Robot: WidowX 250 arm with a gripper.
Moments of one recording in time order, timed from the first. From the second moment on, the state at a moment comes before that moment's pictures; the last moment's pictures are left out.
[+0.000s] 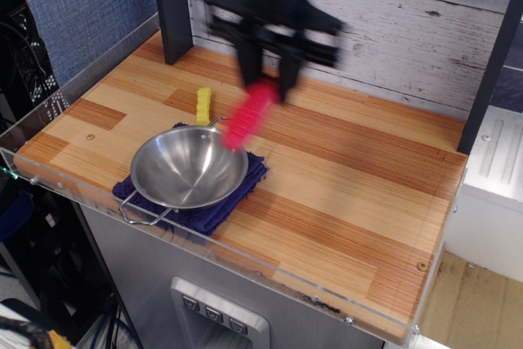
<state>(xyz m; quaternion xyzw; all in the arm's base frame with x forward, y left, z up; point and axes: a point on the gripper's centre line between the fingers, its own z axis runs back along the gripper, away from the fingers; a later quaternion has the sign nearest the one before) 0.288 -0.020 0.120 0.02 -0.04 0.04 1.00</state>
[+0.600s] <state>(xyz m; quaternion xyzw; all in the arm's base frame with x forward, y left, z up) 0.303 -0.131 0.069 0.06 -0.08 0.12 0.99</state>
